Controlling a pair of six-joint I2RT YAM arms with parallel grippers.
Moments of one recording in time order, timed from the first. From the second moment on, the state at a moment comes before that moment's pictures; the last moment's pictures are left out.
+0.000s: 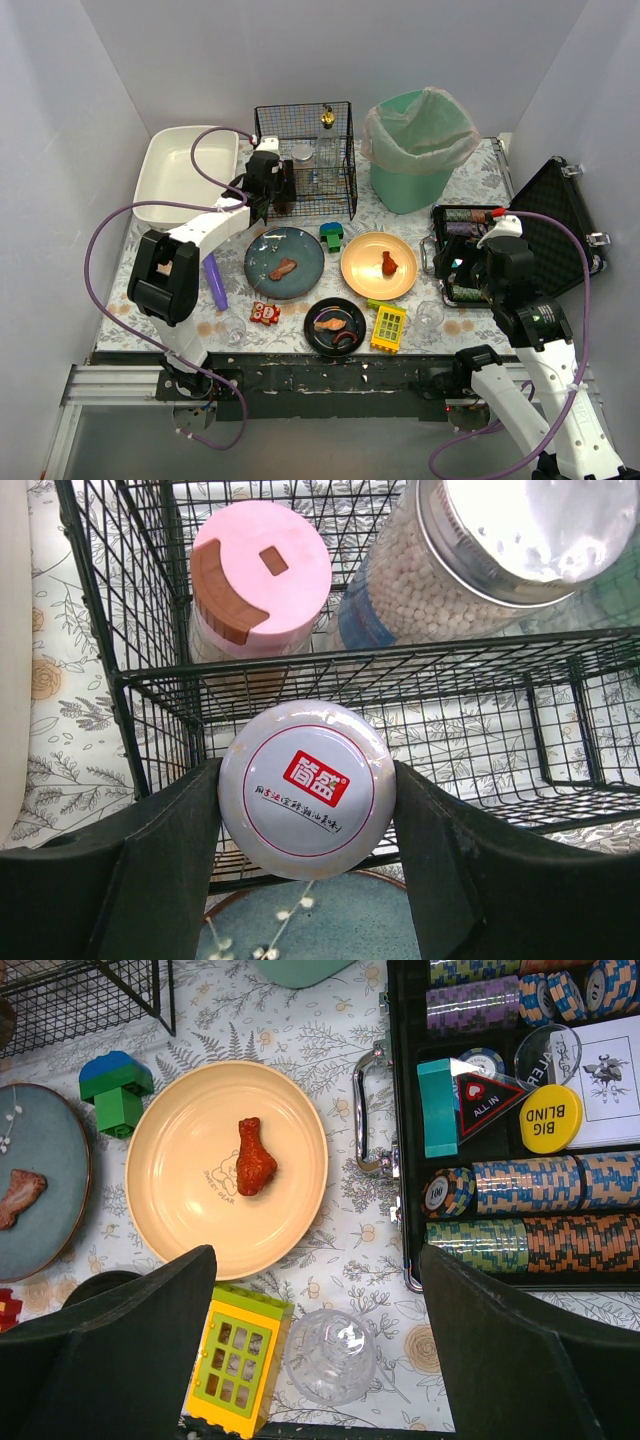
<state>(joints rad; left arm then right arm) -0.42 1.77 1.28 -0.06 -0.22 -0.30 0.28 0.58 0.82 -0.80 0.11 0.37</state>
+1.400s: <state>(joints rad) -0.38 1.00 0.88 -0.33 -0.14 -0.60 0.28 0.65 0.76 -0.72 -0.03 0.39</state>
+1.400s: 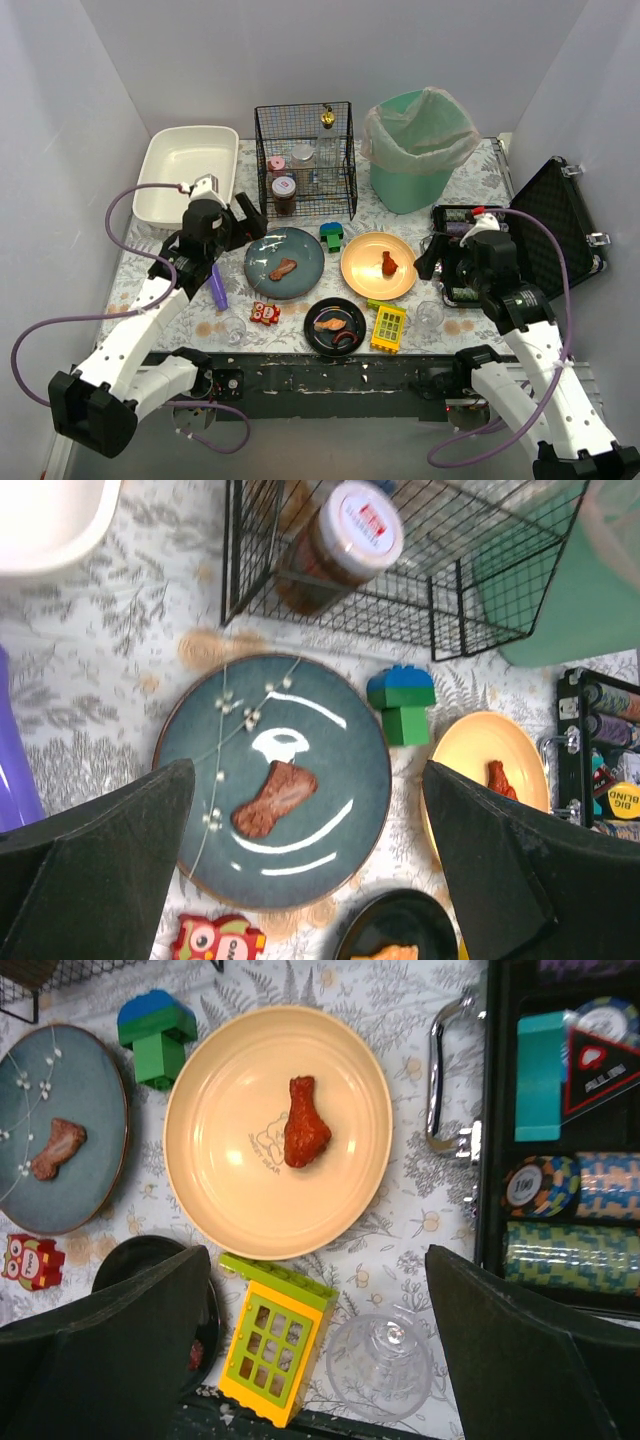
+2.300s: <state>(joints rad) -0.37 1.01 0.67 -0.38 -0.08 -0.78 0.38 0.80 0.65 -0.62 -0.18 0.55</state>
